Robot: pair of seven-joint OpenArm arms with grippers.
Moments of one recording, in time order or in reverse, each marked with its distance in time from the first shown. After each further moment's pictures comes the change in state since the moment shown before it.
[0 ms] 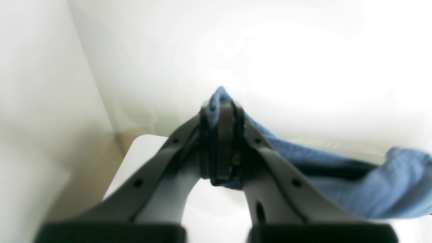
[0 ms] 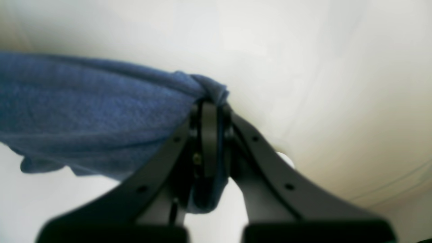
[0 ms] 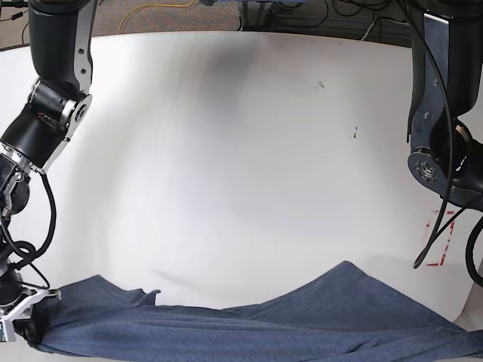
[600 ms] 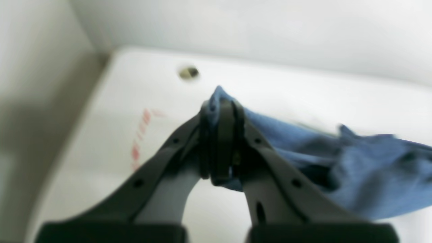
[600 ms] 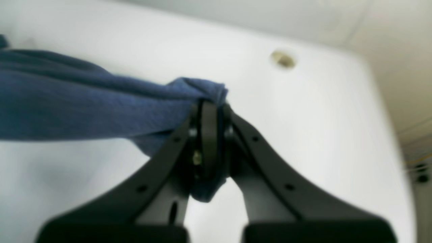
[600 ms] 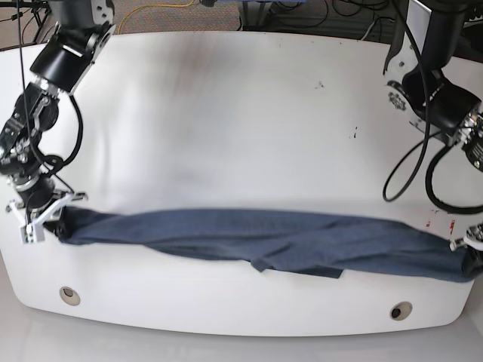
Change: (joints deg) left arm 28.8 2.1 -2.8 6.4 -6.2 -0.5 -0.1; right arm -30.5 -5.1 9.9 5.5 8.5 1.3 -1.2
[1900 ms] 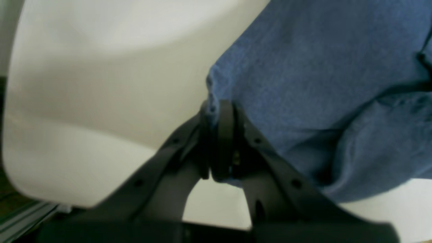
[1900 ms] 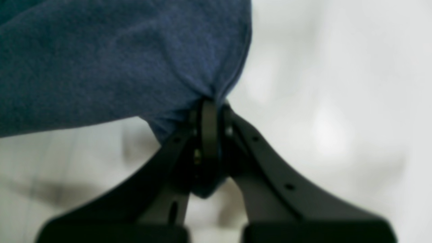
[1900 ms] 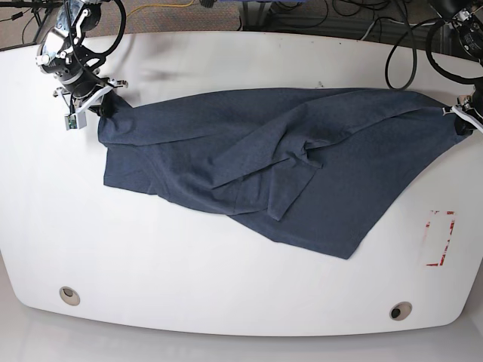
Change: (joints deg) left arm 41.8 -6.9 -5.5 -0.2 -5.5 0.0 -8.0; right arm -27.6 -10.6 4.6 0.3 -0.3 1.7 3.1
